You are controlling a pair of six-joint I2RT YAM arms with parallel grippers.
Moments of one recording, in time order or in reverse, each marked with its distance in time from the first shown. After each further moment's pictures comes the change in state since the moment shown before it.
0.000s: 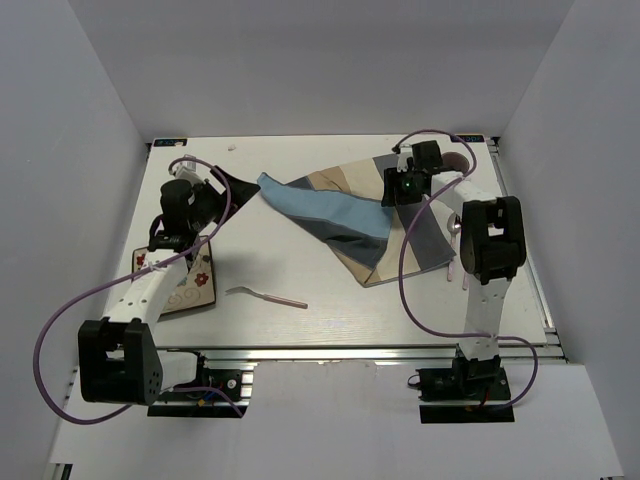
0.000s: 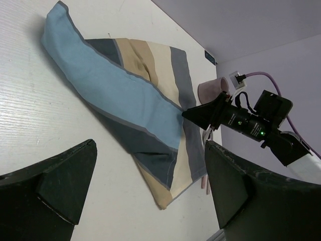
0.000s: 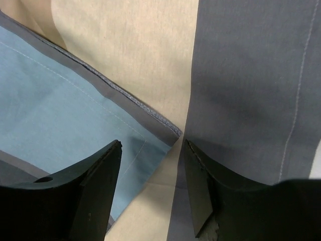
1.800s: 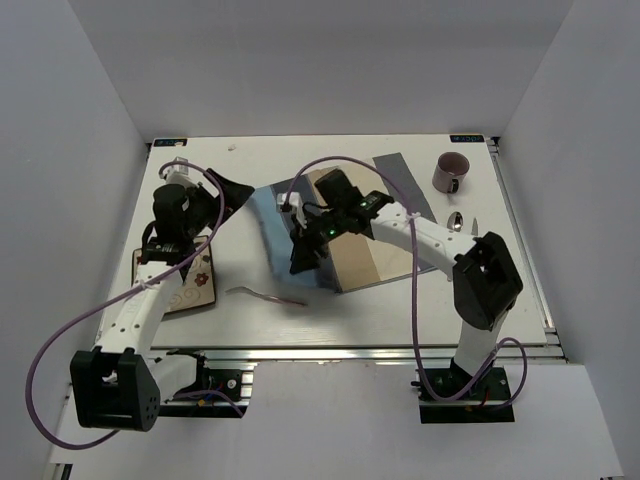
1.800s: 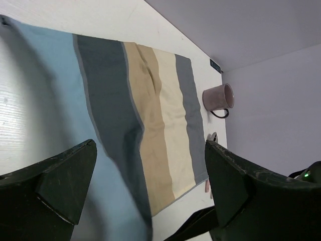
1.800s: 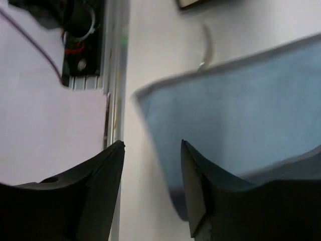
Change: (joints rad) left arm -0.005 -0.125 -0.002 -0.111 -0.066 0.019; right arm 0.586 -0.290 -0.079 -0.132 -0.550 -0.243
